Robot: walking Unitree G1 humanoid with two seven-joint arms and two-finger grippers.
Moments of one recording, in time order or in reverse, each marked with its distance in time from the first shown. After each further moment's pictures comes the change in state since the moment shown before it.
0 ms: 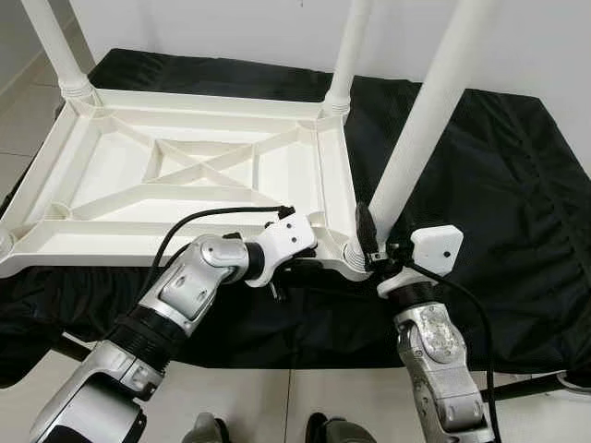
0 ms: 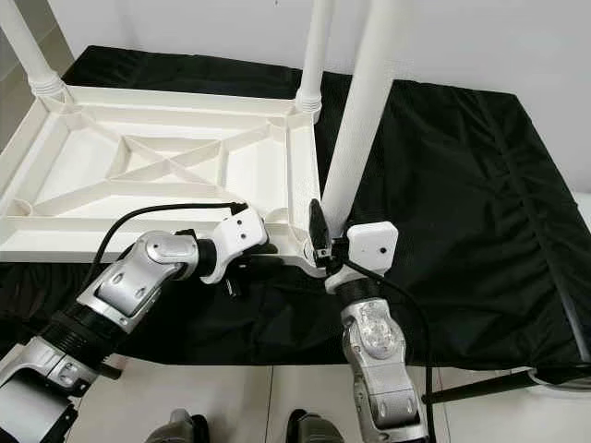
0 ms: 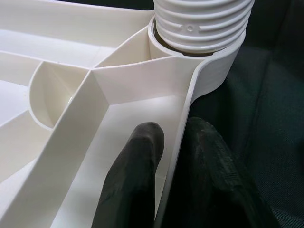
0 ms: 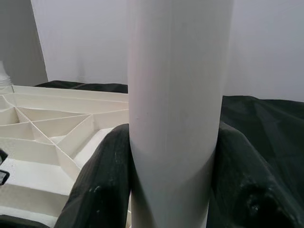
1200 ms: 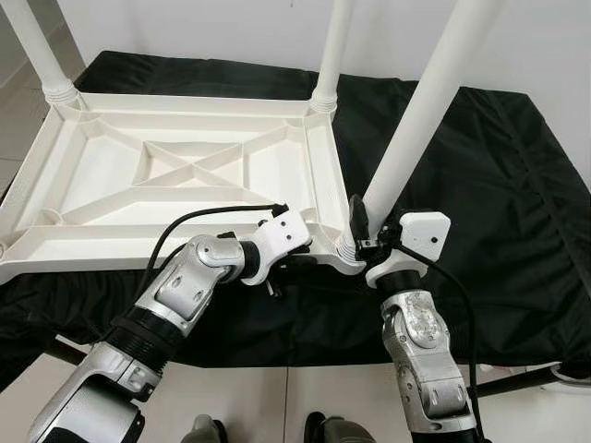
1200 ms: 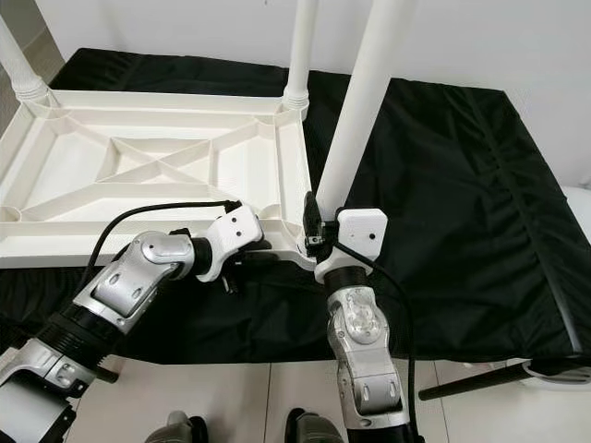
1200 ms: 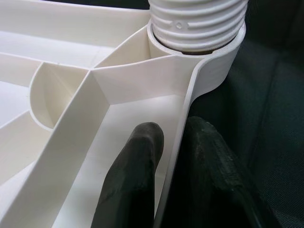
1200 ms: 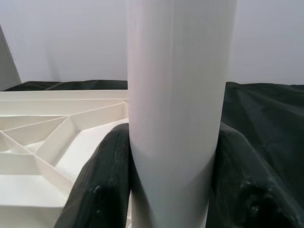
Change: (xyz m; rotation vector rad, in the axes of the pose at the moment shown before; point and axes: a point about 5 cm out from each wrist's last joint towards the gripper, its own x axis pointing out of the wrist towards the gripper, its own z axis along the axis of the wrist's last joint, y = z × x) left arm -0.001 0.001 -0.002 -0.005 0.004 0.010; right arm 0.016 0.009 0.003 0.046 0.057 -0.147
